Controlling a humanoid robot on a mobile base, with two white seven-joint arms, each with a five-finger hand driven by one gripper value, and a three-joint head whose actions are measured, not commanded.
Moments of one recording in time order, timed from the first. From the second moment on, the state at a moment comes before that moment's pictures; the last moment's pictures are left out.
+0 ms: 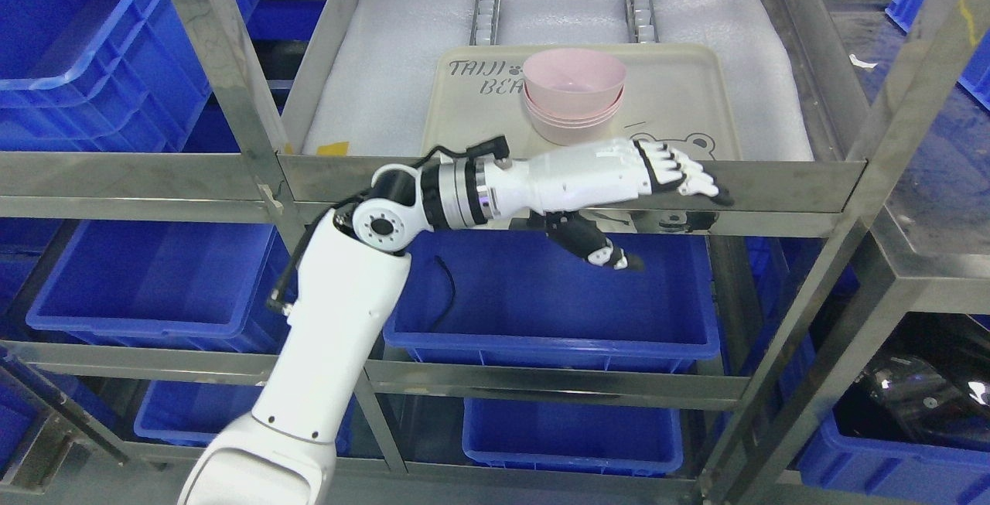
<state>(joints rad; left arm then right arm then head) -0.61 0.01 -0.37 -1.34 -0.17 -0.78 -0.92 0.00 0.00 0.05 0.00 0.05 -0.08 -0.02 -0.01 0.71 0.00</state>
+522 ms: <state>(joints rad) -0.24 0.00 -0.42 -1.28 -0.17 -0.79 -0.77 0.00 0.00 0.05 0.00 0.05 -0.08 -0.03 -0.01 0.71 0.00</state>
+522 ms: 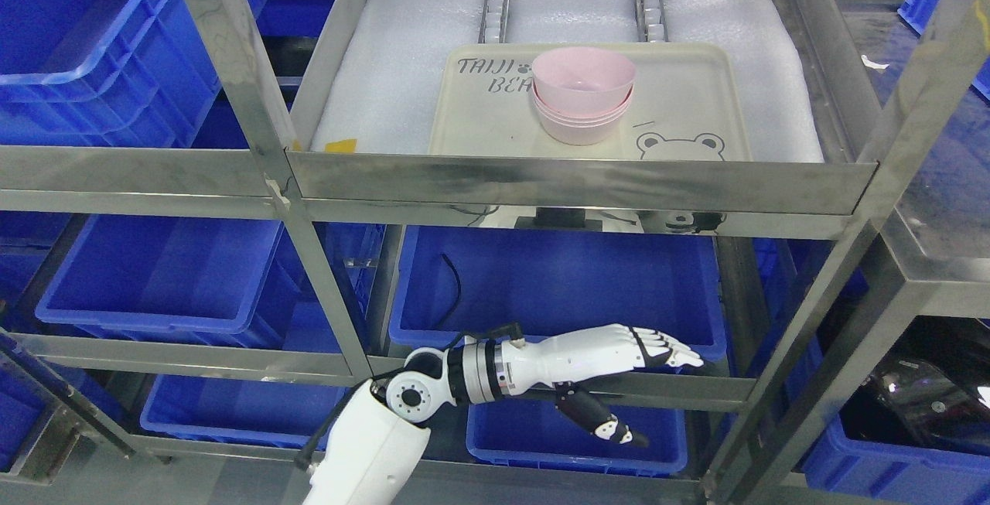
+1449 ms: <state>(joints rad) -0.12 0.00 -0.32 -1.11 0.03 -0.40 -0.01 0.00 0.00 0.05 0.00 0.05 -0.08 -0.03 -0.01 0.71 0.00</state>
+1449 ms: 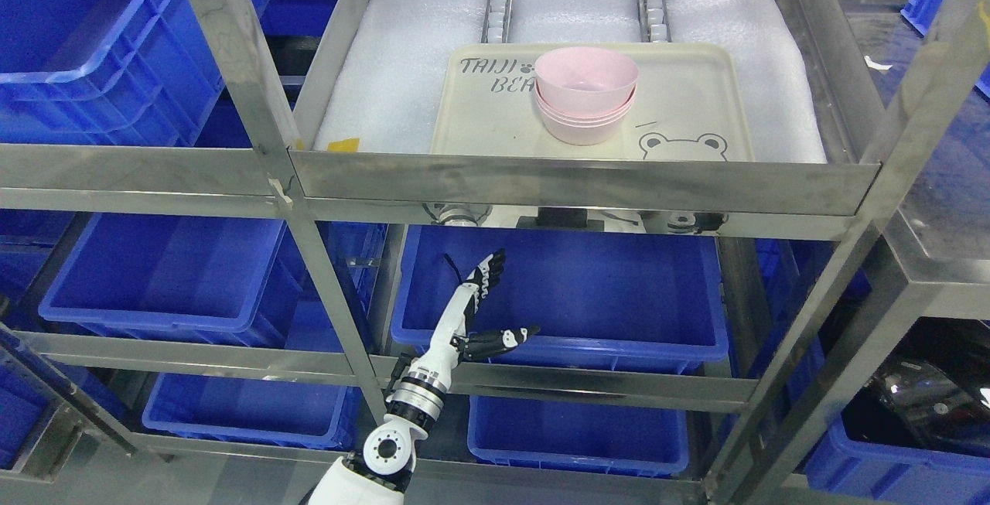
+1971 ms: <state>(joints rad) -0.09 0.00 -0.30 -1.23 0.10 -0.27 0.00 0.00 0.00 0.05 0.00 0.05 -0.08 -0.03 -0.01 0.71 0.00</state>
